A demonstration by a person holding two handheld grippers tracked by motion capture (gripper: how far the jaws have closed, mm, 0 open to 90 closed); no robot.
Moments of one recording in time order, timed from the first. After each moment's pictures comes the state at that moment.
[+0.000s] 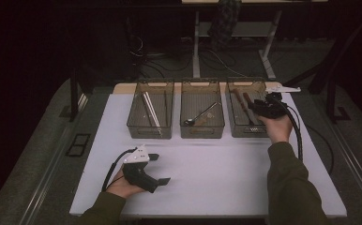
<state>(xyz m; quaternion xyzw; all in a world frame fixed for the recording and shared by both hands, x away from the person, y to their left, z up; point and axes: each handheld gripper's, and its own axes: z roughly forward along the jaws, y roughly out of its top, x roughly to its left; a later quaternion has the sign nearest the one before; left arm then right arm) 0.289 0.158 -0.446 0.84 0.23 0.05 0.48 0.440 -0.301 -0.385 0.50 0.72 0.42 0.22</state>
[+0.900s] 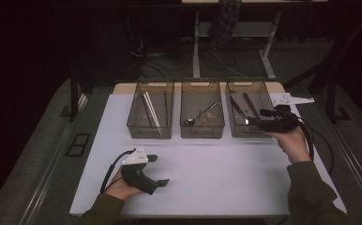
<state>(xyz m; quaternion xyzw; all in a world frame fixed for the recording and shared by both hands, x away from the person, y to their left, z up) 0.283 0.161 -0.444 0.84 0.24 0.05 0.48 0.379 -0.308 -0.369 0.43 0.76 0.46 0.17</state>
